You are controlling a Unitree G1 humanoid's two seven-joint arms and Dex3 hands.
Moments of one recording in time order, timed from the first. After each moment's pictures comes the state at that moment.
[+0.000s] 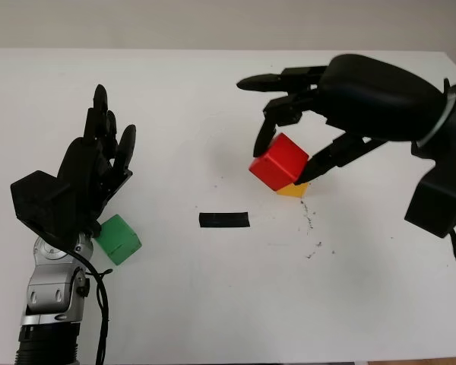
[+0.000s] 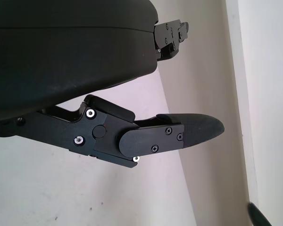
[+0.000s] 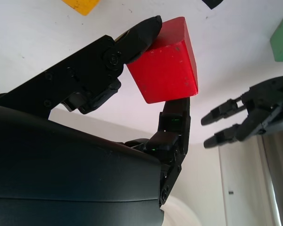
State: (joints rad) left arm -0.24 0.27 0.20 -0.05 -0.13 0.06 -0.16; right arm -0.91 -0.73 0.22 0.29 -0.19 -0.68 0.69
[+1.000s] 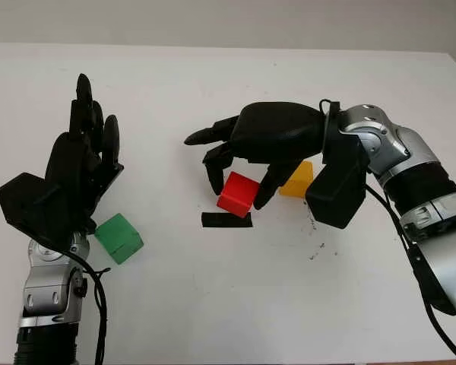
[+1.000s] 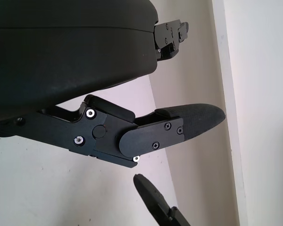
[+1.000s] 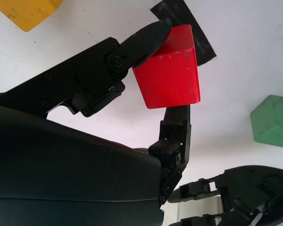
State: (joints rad) left arm -0.24 0.26 0.23 -0.06 -0.13 0.03 -0.11; right arm -1.08 -0.52 0.43 0.80 -0.54 -1.08 0.49
